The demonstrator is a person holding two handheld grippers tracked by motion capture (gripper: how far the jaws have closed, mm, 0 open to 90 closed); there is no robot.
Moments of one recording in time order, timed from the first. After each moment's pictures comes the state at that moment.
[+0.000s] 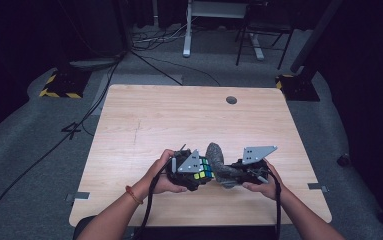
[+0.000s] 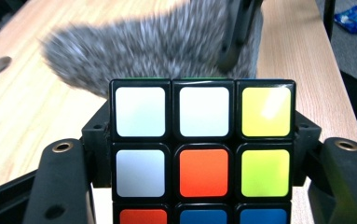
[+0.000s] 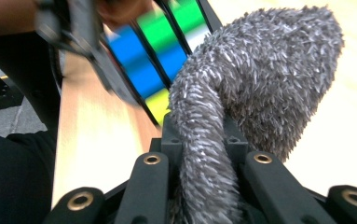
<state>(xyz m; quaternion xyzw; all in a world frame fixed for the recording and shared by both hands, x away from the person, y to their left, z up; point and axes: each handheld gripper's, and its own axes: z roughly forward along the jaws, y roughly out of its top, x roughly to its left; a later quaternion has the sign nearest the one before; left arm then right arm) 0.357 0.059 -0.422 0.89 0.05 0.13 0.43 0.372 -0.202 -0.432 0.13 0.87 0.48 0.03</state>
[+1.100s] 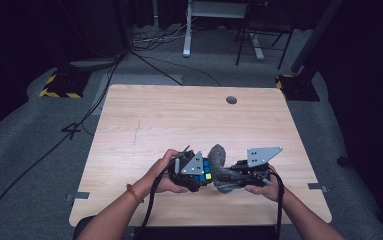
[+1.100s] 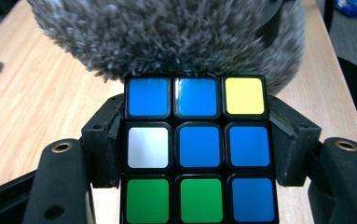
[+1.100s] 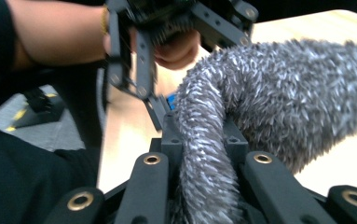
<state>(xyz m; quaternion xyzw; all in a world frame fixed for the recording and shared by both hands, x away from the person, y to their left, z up) 0.357 0.053 -0.421 0.90 0.03 0.14 0.41 0.361 -0.202 -0.419 0.09 0.84 0.53 0.01</state>
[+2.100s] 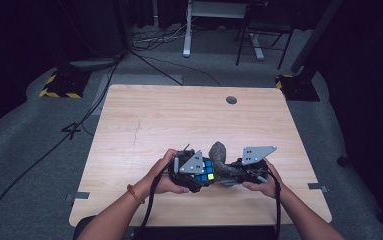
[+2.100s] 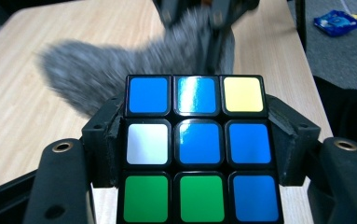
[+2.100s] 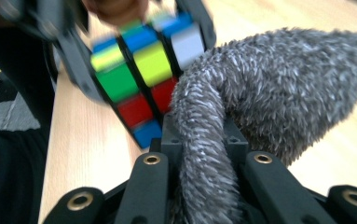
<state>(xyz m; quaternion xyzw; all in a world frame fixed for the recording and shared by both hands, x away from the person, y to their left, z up) 0.354 0.052 -0.411 0.89 0.03 0.11 0.44 0.373 -0.201 -0.433 0.11 0.87 0.47 0.04</state>
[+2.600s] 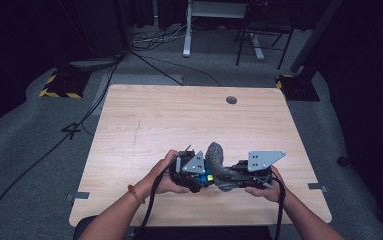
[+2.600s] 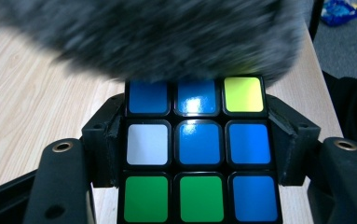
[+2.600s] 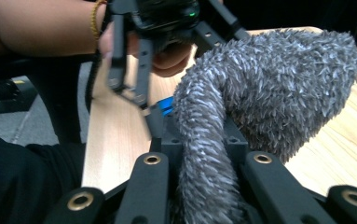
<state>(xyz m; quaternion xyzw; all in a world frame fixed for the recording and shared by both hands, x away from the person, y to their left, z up) 0.356 0.044 -0.423 0.91 0.03 0.11 0.40 0.347 -0.200 -0.406 0.07 0.85 0.52 0.06</state>
